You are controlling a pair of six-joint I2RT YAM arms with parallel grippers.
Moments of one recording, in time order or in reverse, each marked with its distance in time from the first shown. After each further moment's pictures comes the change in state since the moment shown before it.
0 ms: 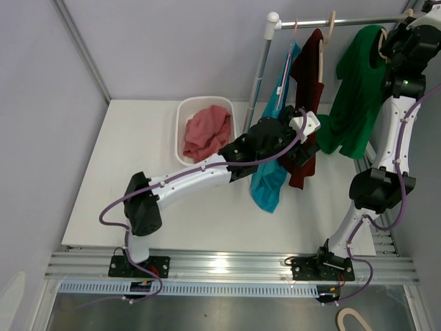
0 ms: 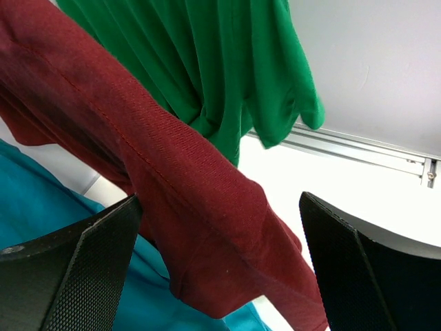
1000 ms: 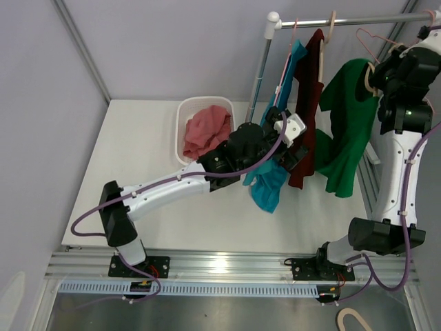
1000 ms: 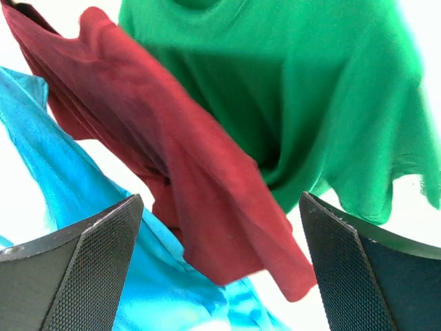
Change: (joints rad) left arm -0.031 -0.196 -0.154 0.023 -0.076 0.006; right arm 0.082 -0.454 -0.338 -0.299 0.084 0.089
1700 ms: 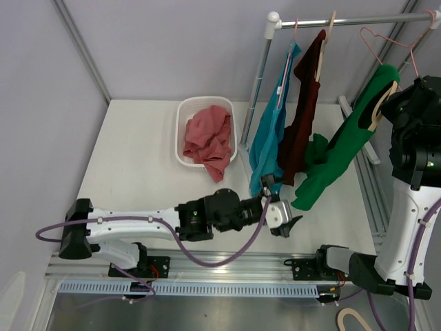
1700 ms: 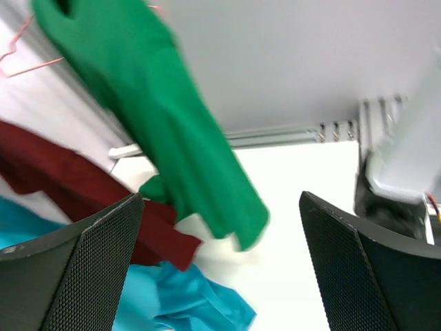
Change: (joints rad) left arm -0.329 -0.350 -0.495 0.206 -0.060 0.187; right arm 0.111 -0.274 0.014 -0.392 0.298 0.226
